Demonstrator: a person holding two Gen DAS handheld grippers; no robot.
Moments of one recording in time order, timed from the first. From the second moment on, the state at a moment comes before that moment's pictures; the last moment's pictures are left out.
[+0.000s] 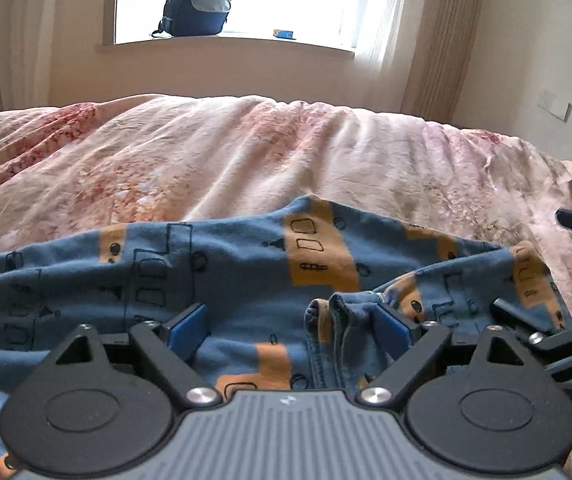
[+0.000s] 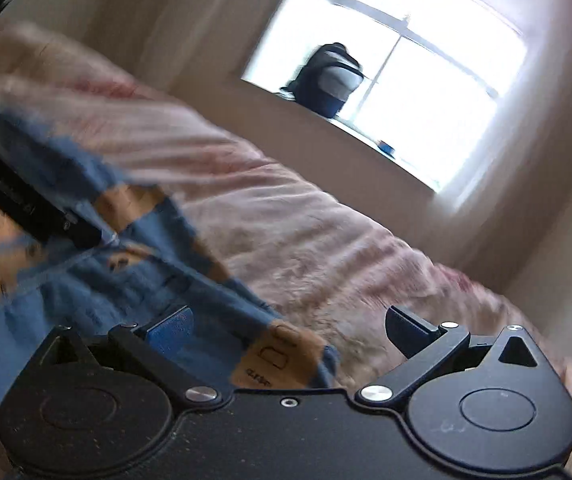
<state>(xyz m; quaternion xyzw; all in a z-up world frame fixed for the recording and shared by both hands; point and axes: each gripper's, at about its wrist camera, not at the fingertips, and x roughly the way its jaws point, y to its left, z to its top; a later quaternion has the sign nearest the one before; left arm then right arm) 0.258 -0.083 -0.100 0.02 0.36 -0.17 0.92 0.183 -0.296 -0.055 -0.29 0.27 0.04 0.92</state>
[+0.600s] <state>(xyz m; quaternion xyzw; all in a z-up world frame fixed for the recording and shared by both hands) 0.263 -0.069 -0.102 0.02 0.34 -0.16 0.93 0.195 -0.326 -0.068 -0.30 0.30 -0.02 0.91</state>
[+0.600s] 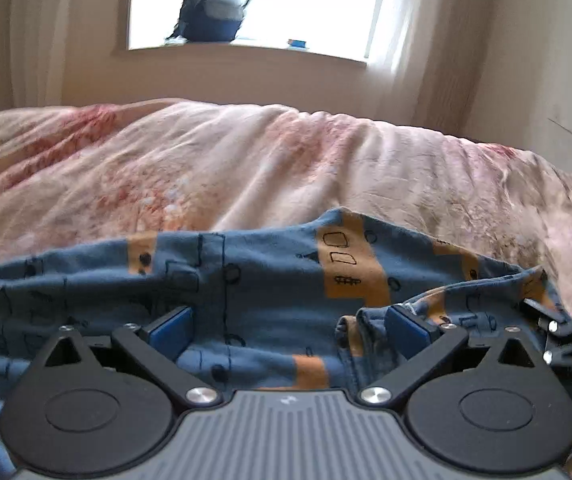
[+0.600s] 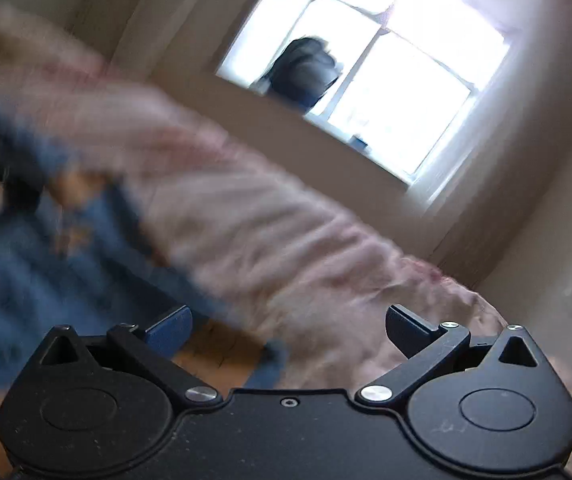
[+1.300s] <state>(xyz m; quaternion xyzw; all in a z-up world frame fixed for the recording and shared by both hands) 0.208 -0.073 -0.090 0.10 0.44 -0.16 0.88 0.135 -0.317 -0.046 -0.34 0.40 0.04 0.85</state>
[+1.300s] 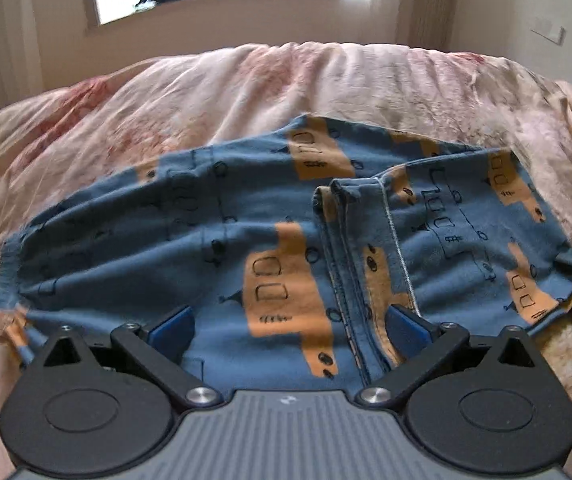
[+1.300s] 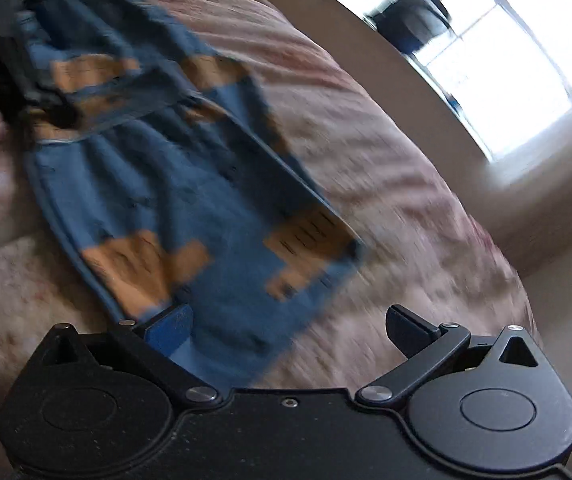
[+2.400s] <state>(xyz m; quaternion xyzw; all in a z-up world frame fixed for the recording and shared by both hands) 0.248 -0.049 -0.087 -0.05 0.43 -0.12 0.90 0.167 -0.298 -0.043 -0.26 0.34 0.09 0.90</state>
